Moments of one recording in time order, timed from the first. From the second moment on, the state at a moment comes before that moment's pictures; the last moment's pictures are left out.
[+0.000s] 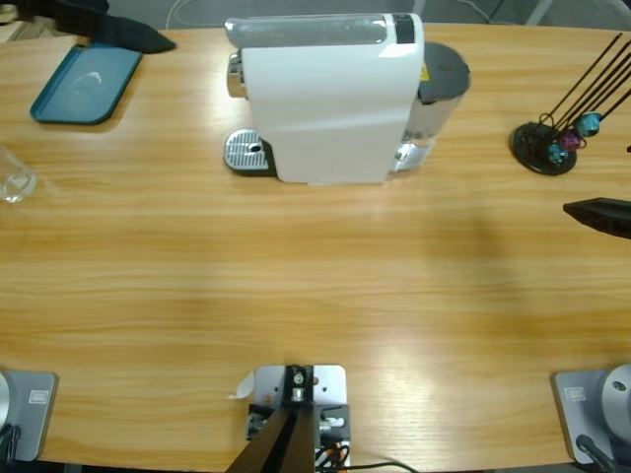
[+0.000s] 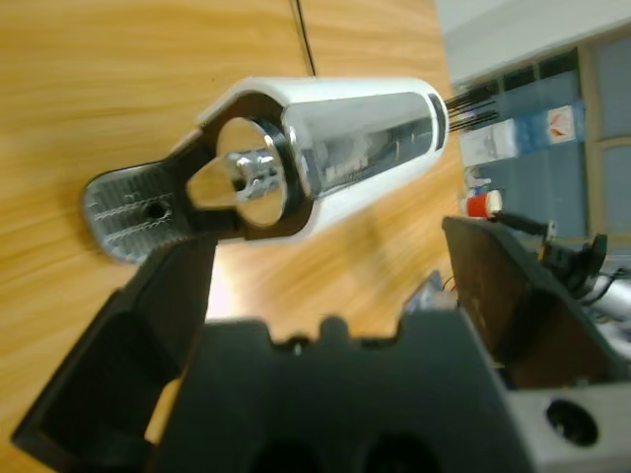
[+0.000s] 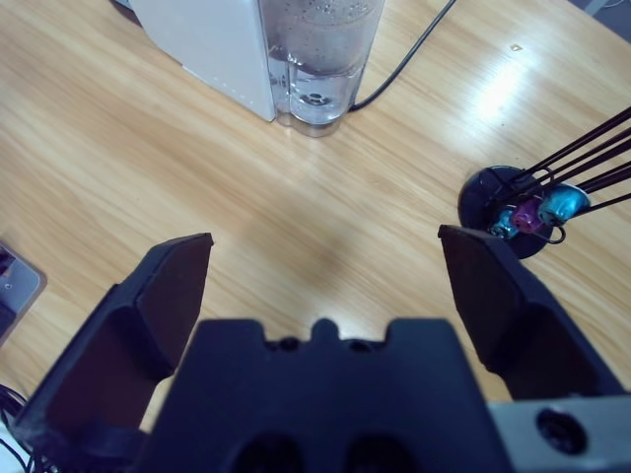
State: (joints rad) arm 0 -0.52 1.62 -1.25 0.34 -0.61 -0.59; arm 1 0.72 0.92 -0.79 0.58 -0.15 0.04
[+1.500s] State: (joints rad) arm 0 -0.62 1.74 -1.42 -0.09 -0.84 -0.55; arm 1 0.72 0.86 -0.76 0.55 -0.27 0.08
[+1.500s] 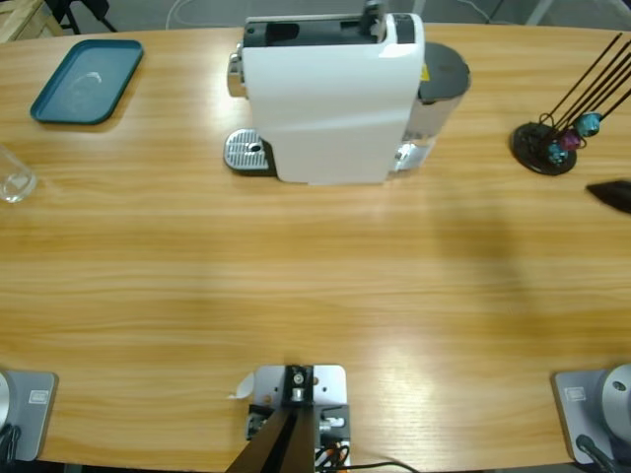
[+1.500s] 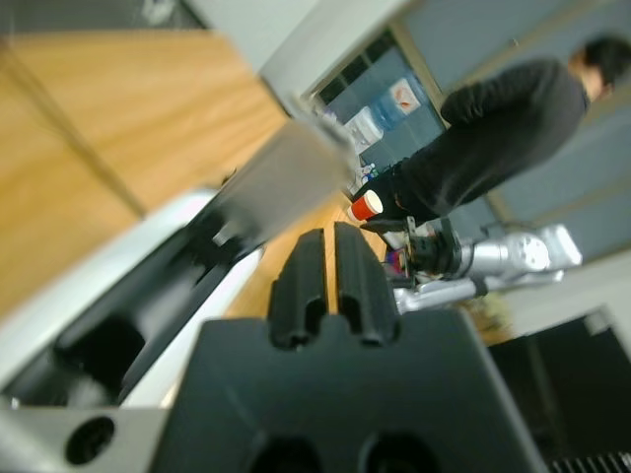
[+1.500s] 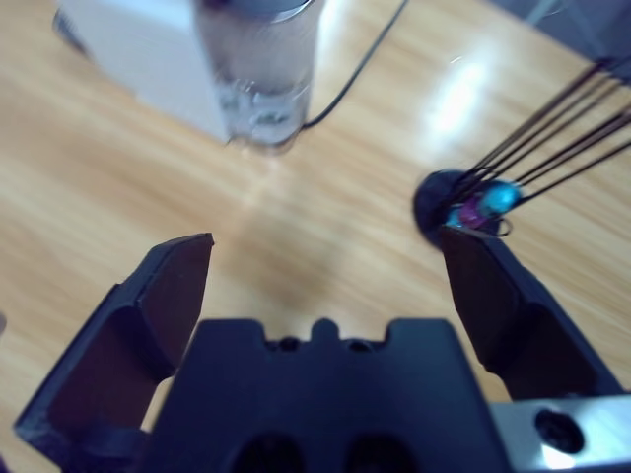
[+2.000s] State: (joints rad) arm 0 -0.80 1.47 -1.24 0.30 -0.14 0.28; arm 1 0.42 1.07 -0.75 0.30 -0.33 0.11
